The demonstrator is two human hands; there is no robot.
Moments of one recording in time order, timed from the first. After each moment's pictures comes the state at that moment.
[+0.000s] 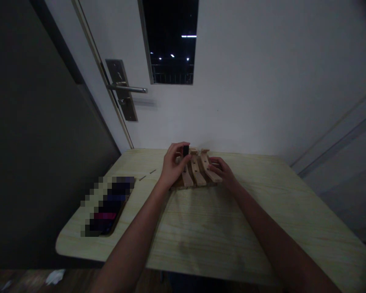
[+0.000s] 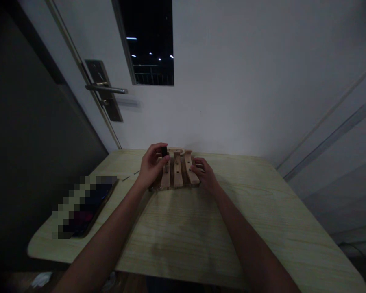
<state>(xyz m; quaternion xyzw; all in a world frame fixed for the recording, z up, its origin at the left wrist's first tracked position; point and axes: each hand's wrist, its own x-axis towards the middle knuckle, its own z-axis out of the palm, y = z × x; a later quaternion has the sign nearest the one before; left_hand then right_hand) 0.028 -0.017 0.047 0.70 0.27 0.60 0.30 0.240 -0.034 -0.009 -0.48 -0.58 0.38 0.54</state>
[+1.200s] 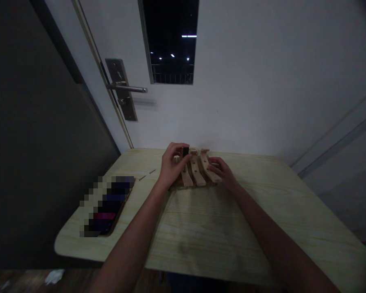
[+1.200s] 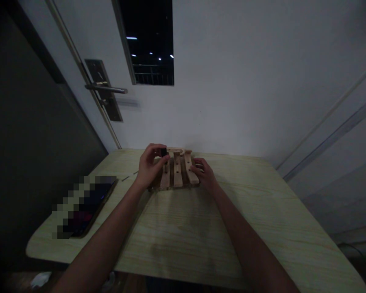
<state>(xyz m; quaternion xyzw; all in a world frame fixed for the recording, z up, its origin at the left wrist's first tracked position) 0.028 -0.020 0.053 0.70 0.28 0.61 0.24 0.240 -0.034 -0.009 -0.48 -0.58 0.37 0.54</state>
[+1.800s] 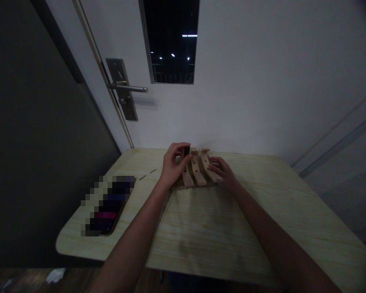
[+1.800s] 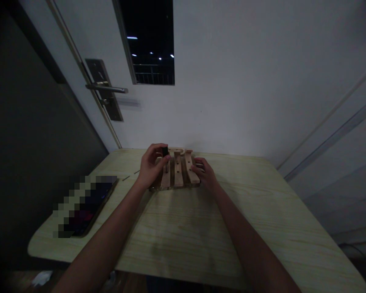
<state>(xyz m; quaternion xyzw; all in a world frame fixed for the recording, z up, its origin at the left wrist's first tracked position) 0.029 -0.020 0.051 0.70 0.28 0.60 0.27 0.240 -0.034 -0.009 -0.47 -0.57 0.39 0.54</state>
